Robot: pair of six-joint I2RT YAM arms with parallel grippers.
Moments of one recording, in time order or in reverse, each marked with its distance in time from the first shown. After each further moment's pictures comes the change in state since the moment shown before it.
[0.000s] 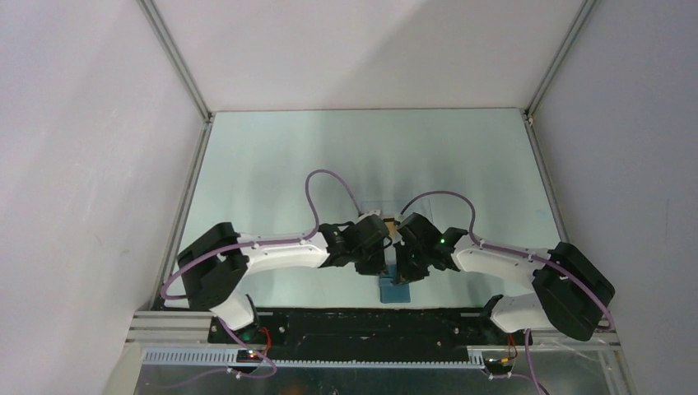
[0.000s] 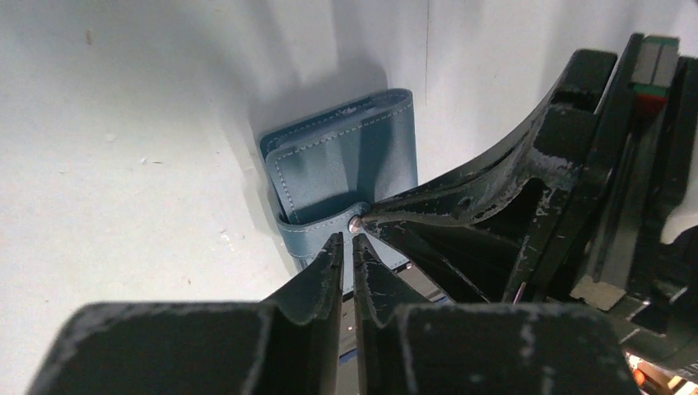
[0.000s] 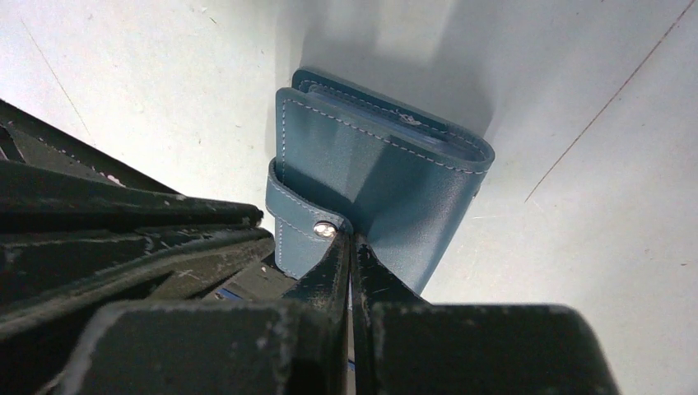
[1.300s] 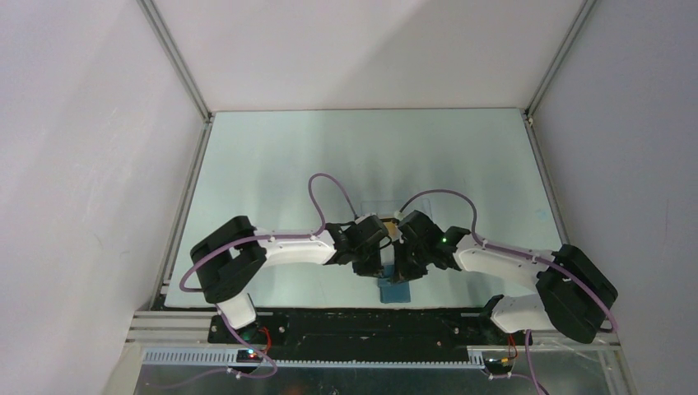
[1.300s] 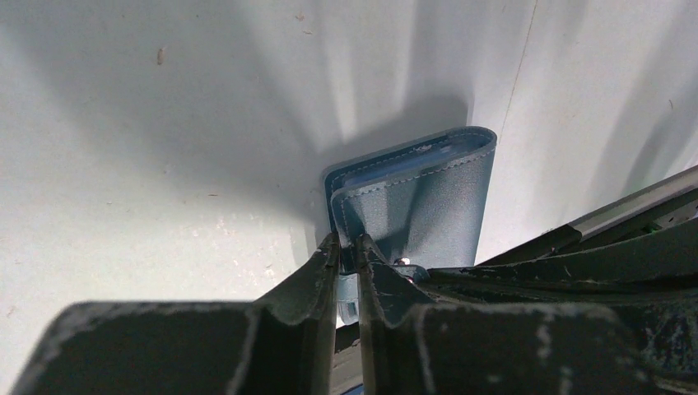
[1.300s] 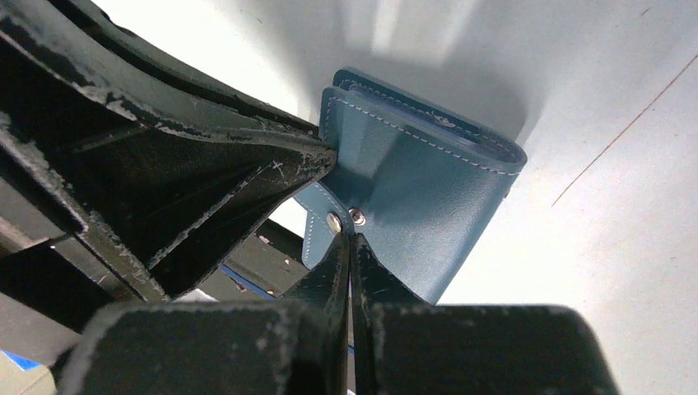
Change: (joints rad) left arm 0.033 0.096 -0.010 0.008 0.011 -0.028; right arm -0.010 -0.021 0.010 0.011 -0.048 -0.002
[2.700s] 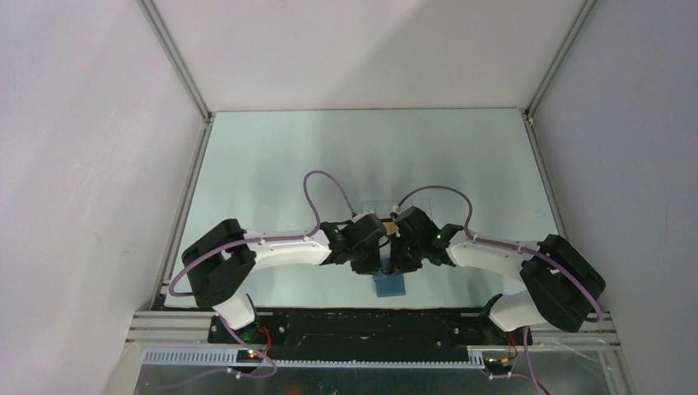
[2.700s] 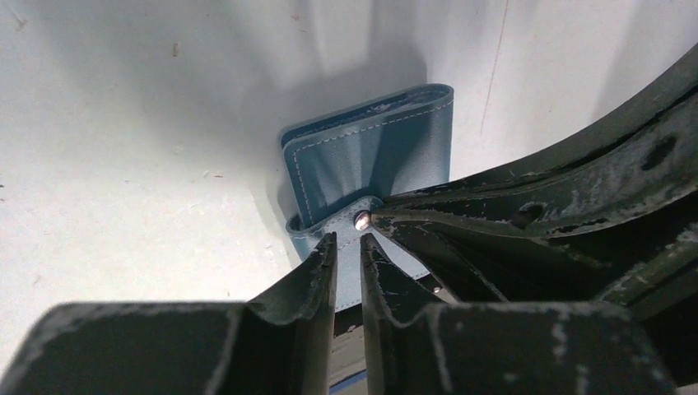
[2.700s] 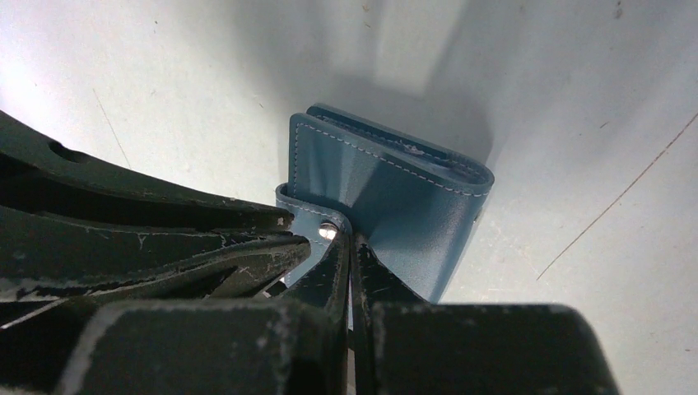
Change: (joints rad) left arm 0.000 -0.056 0.000 -0.033 -0.033 -0.001; right arm -0.025 0.092 0.005 0.128 0.035 0.000
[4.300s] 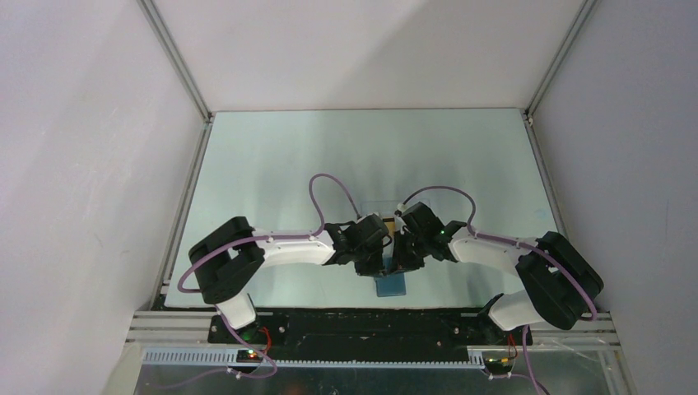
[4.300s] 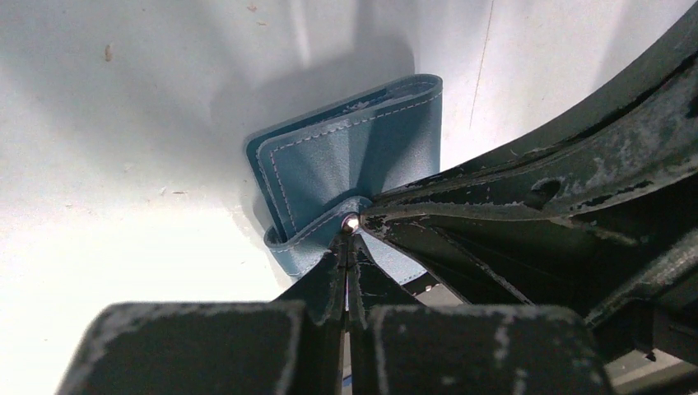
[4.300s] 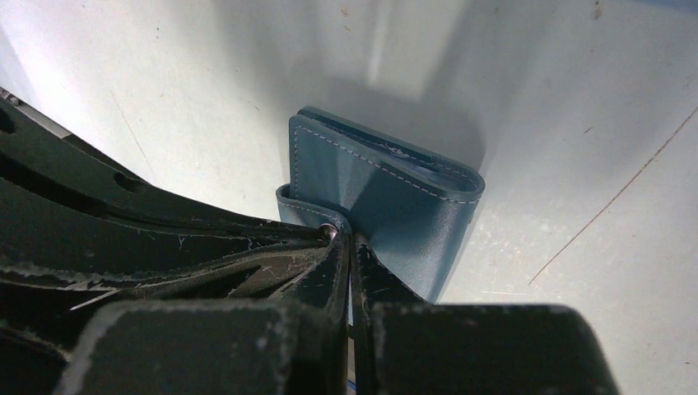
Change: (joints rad) left arm -0.002 0.047 -0.006 0.069 0.072 0.014; right arm -0.079 0.021 -0.013 0.017 -0.105 0.000
